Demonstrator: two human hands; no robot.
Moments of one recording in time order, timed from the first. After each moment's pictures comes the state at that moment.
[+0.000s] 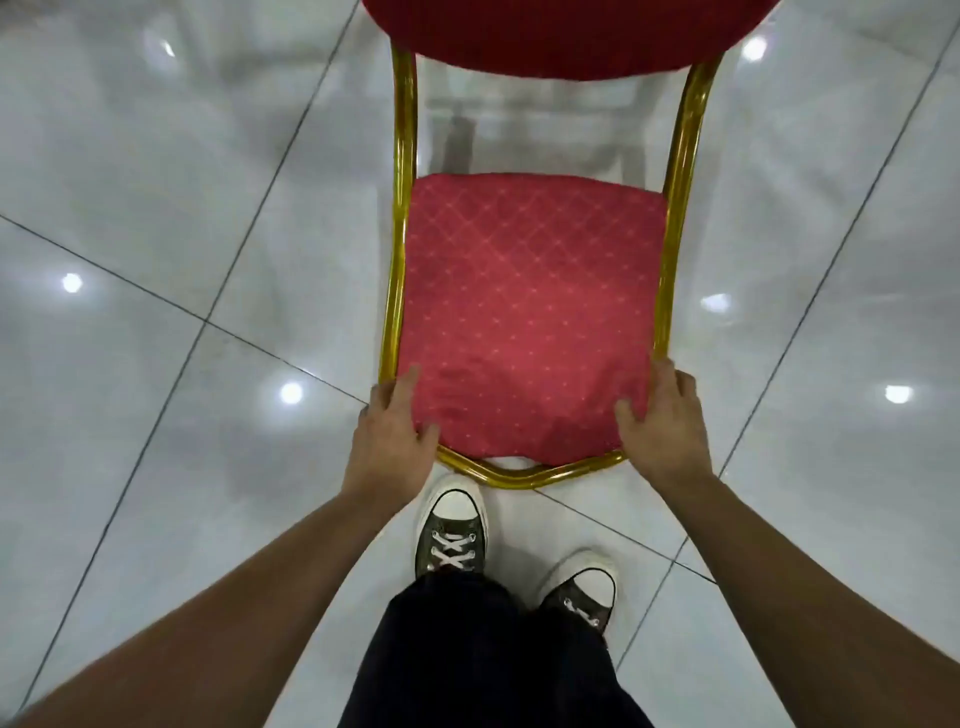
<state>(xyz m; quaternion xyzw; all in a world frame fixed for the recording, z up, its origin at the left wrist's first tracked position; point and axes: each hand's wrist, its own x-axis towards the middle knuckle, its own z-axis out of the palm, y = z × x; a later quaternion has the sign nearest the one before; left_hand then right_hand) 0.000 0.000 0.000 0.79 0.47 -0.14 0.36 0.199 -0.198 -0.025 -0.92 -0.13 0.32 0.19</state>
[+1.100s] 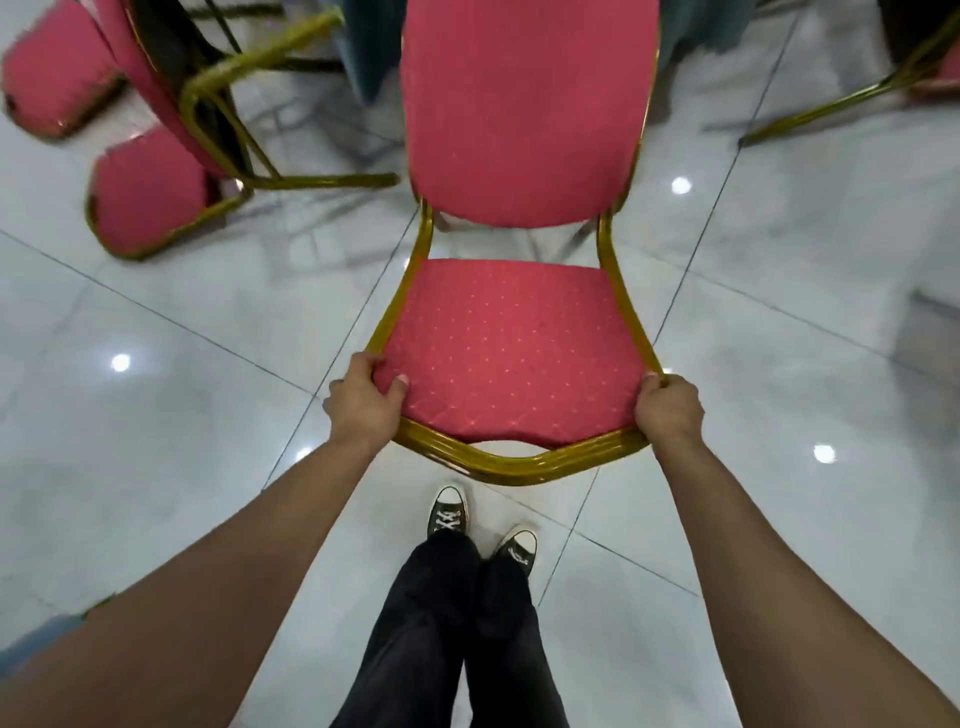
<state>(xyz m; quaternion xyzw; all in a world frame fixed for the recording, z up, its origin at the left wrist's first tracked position) 0.072 0.027 0.462 0.73 0.58 -0.06 0.36 0.295 -0.211 0.434 -0.92 0.10 0.28 0.27</state>
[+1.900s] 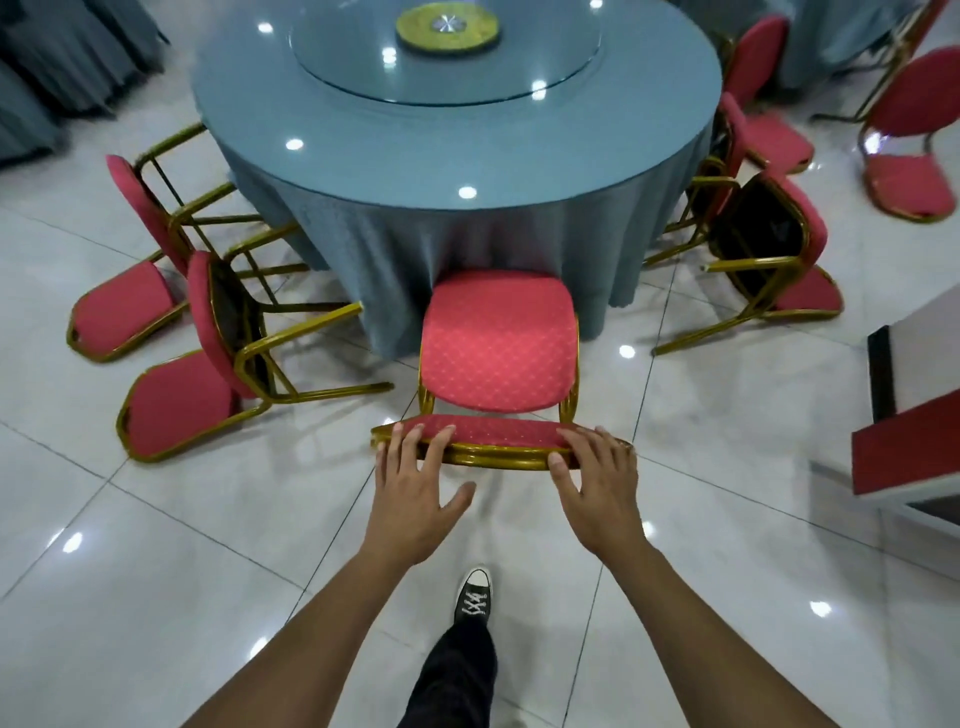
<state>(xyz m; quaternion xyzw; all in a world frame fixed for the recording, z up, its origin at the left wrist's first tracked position) 0.195 0.072 0.651 0.93 0.30 0.02 0.20 0.361 -0.119 0.635 -0.91 -0.29 0.09 0.26</state>
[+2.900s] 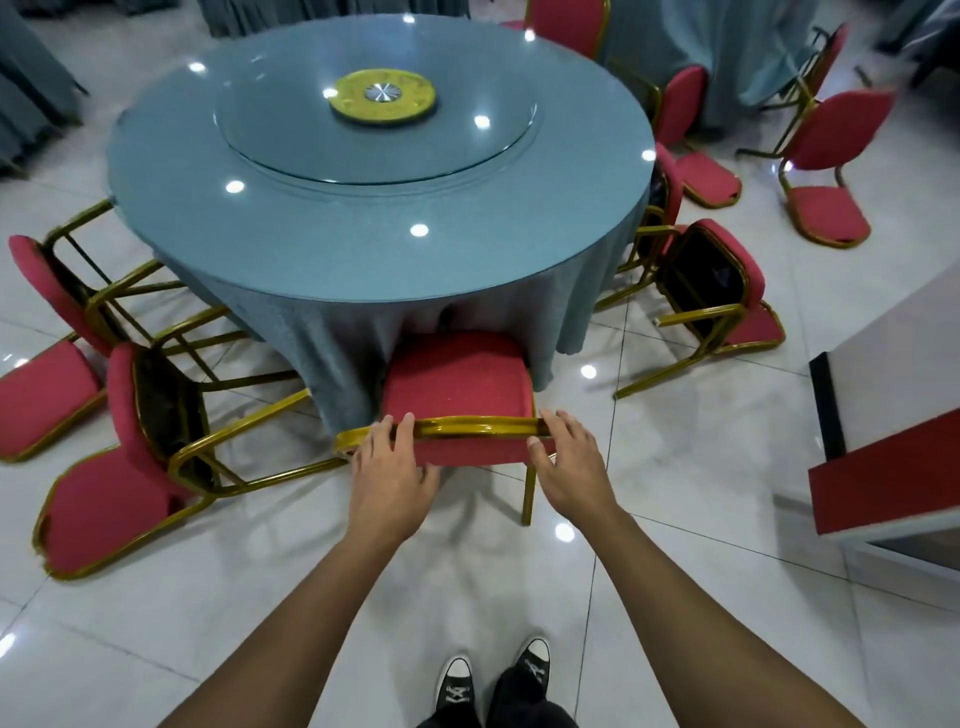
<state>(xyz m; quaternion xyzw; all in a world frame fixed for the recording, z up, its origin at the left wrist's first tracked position) 0.375 0.173 0.720 0.92 0.34 0.02 0.21 0.528 -0.011 0.688 -0.92 -0.23 0.15 0.27</state>
